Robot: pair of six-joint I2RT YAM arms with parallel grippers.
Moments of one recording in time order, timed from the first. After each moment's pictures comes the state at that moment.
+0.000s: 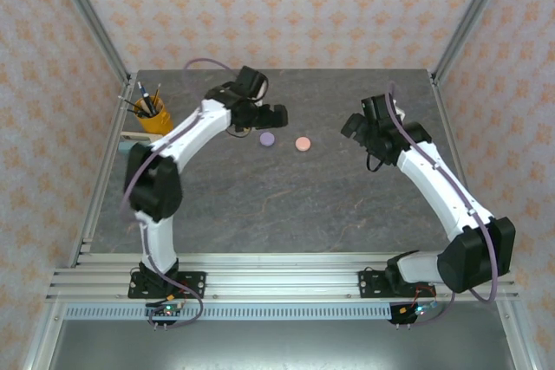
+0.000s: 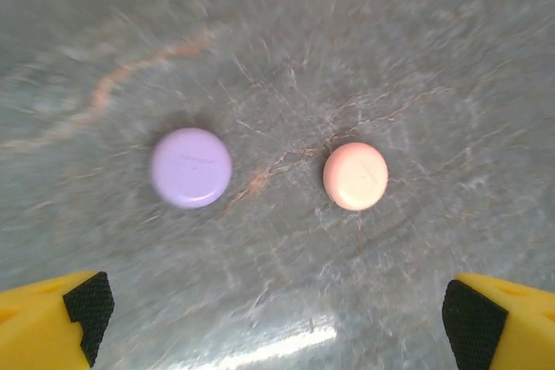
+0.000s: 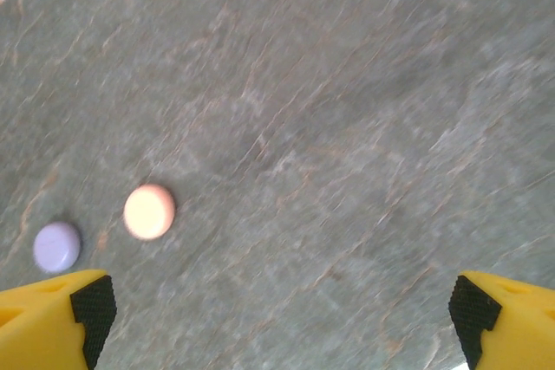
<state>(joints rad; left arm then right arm) -0.42 1.85 1.68 -0.77 0.09 -0.50 0.32 1.32 1.21 -0.84 0.24 0.81</state>
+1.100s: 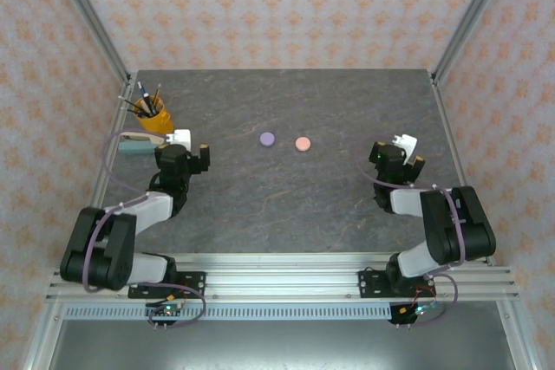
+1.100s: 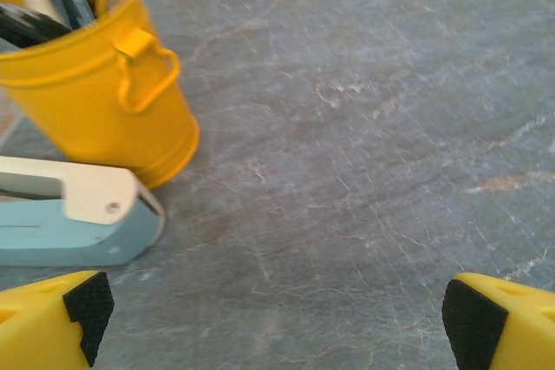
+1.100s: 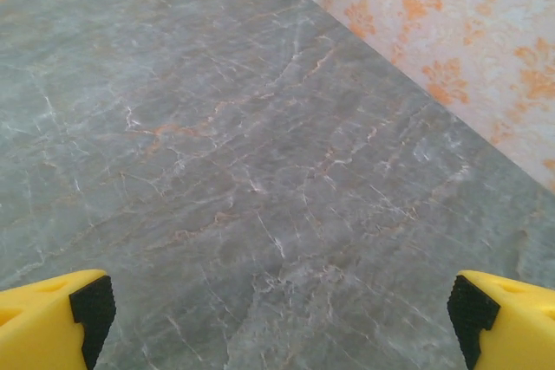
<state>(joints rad) -0.10 1.38 0.42 0.50 -0.28 -0.02 0.10 1.51 0.40 0.66 0.55 0.22</state>
